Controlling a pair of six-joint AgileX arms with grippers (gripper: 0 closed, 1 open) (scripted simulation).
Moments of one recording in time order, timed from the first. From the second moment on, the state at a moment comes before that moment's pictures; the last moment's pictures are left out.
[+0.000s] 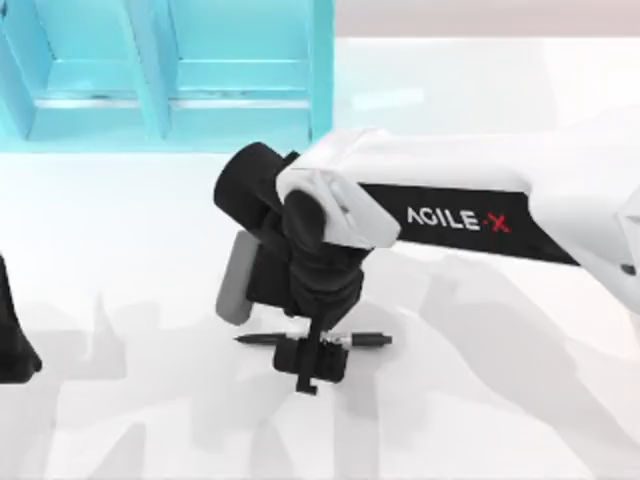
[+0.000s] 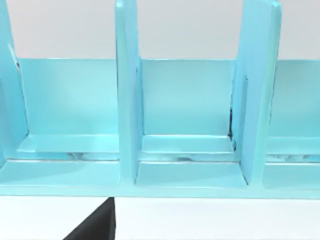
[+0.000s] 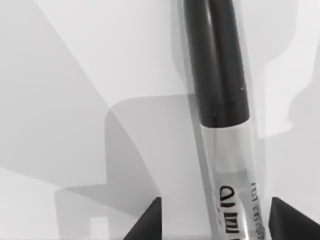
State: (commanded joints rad) left arm 0.00 0.00 0.00 0.00 0.00 0.00; right arm 0.83 2.35 1.67 -0.81 0.17 -0.55
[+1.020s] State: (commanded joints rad) left arm 0.00 0.00 0.00 0.00 0.00 0.00; right arm 0.85 2.19 1.95 -1.23 0.11 -0.50
